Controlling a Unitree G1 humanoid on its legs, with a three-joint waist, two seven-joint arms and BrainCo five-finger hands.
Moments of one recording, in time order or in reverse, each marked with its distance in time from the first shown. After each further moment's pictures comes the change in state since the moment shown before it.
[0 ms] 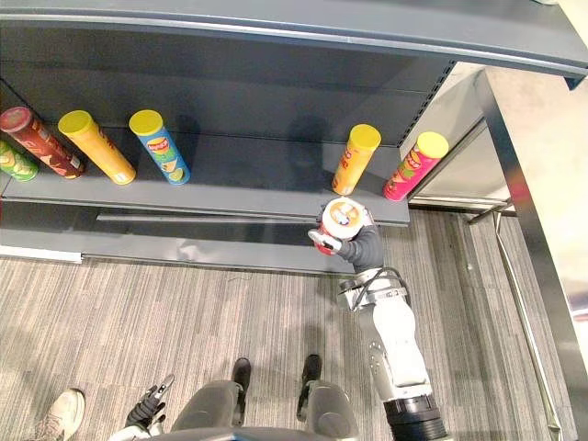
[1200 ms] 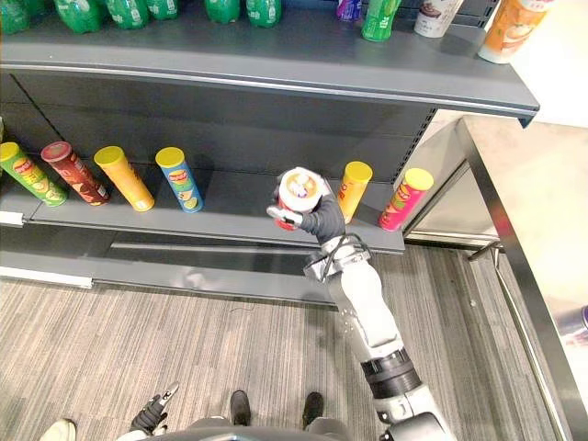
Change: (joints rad) left arm 0.006 -0.006 0.007 0.042 0.057 0.029 0.033; right arm -0.291 -0.002 0.157 0.045 0.042 0.048 -0.016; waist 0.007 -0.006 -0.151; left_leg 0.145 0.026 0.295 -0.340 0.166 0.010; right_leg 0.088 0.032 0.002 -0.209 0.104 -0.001
